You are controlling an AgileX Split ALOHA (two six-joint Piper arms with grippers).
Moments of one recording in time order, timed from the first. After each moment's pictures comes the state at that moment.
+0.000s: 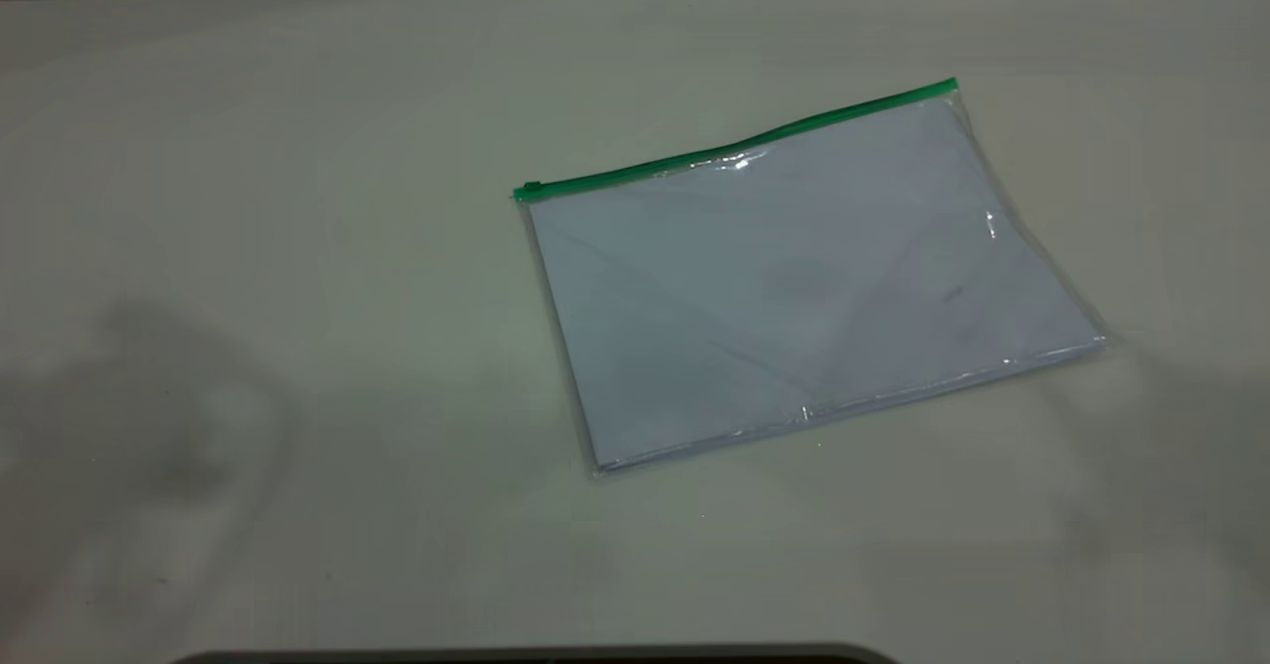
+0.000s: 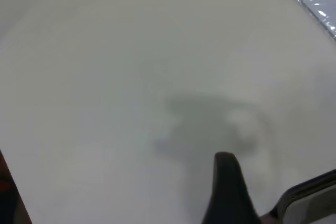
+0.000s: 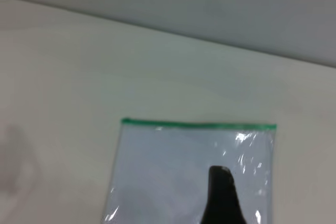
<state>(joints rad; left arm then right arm) -0.24 1.27 -1.38 0.05 1.16 0.21 -0.01 1.02 -1.24 0.49 1.00 -0.40</state>
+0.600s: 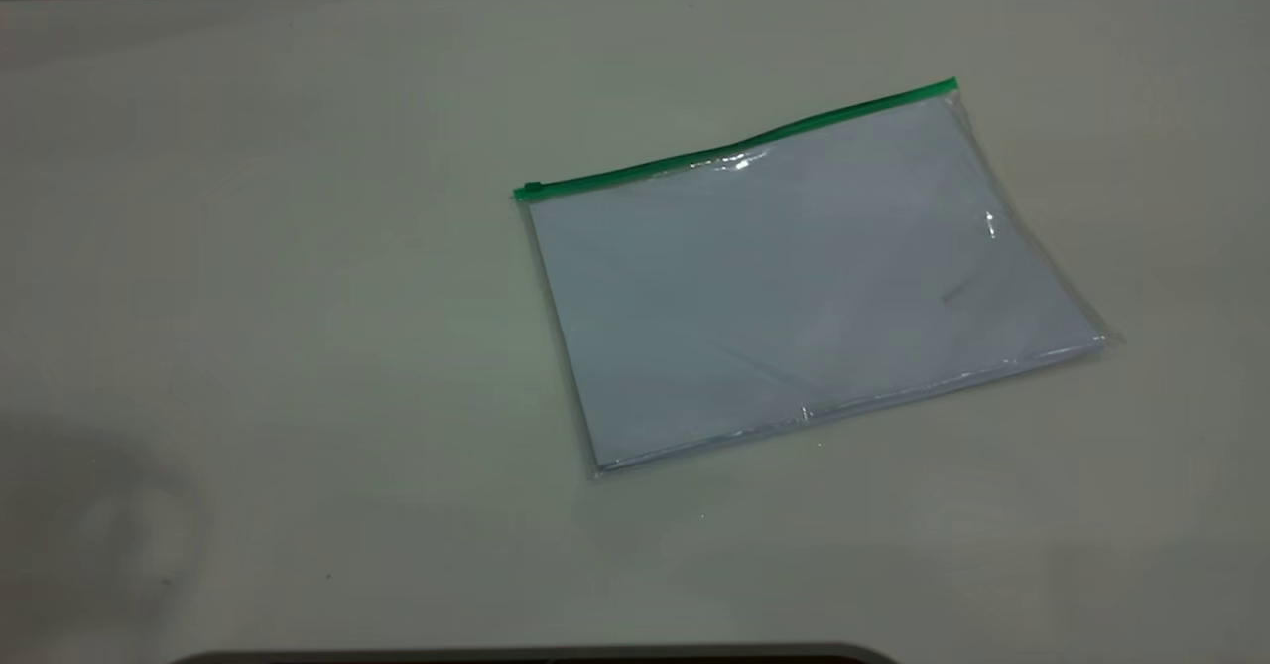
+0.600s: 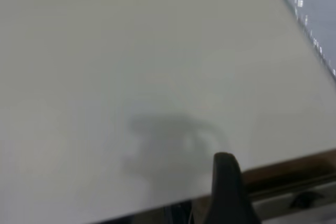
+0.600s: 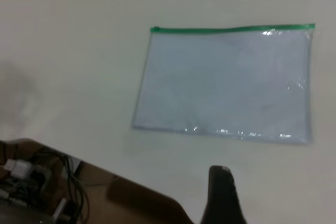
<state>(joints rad) -0.24 1.02 -1.16 0.03 1.17 0.01 -0.01 0.45 -0.75 0.48 1.15 -0.36</state>
